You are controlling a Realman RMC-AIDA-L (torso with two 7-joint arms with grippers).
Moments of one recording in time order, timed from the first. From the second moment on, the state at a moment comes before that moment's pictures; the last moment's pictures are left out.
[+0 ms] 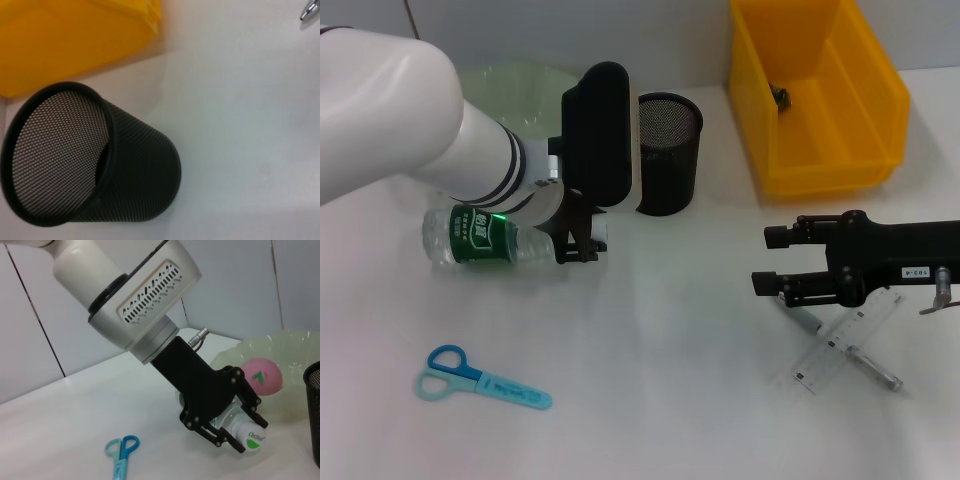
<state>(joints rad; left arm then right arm) -0.90 -2.08 1.77 0.86 2.51 0.93 -1.91 0.50 2.04 -0.64 -0.72 -2.08 -1.66 1.42</state>
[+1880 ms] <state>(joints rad) -0.59 -2.07 1.36 1.45 2.40 1.28 -2.19 0.51 2.04 -0.63 -0.72 -2.08 -1.65 1.42</state>
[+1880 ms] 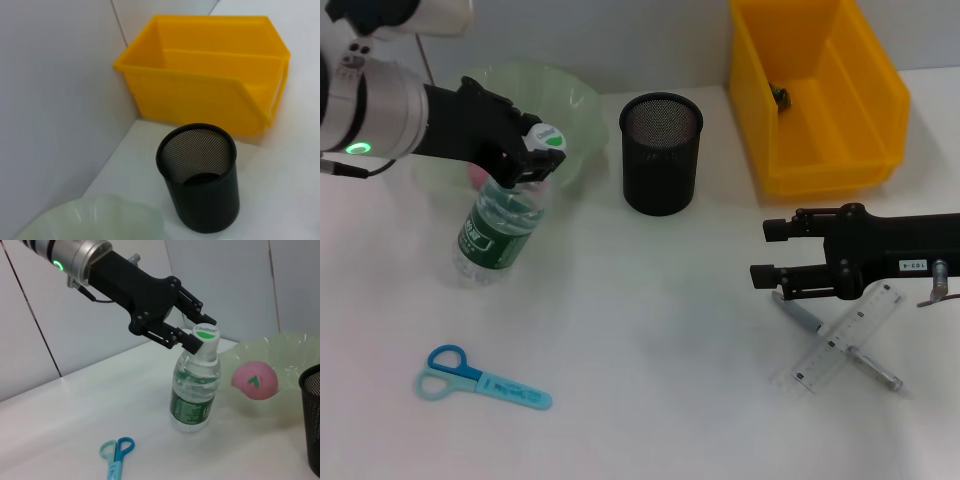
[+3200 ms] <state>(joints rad) -0.57 -2.06 1.17 1.49 2.34 1.42 -2.18 0.52 2.04 -0.63 -0.72 -2.08 -1.65 1.42</state>
